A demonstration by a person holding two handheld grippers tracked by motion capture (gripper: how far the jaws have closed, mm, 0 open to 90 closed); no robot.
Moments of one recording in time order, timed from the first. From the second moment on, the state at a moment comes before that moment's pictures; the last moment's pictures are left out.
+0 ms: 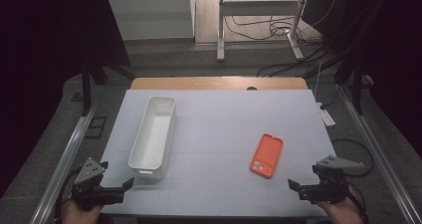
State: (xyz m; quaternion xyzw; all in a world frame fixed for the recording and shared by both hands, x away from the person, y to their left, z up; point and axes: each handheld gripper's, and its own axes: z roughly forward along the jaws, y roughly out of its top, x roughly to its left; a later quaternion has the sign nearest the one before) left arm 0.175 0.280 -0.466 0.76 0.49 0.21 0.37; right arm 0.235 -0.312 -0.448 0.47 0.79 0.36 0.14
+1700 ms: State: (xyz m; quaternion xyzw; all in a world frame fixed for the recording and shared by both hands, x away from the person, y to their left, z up) left arm 0.175 0.281 -0.466 0.76 0.49 0.20 0.37; right arm 0.245 -0.299 -0.448 0.45 0.81 0.34 0.16
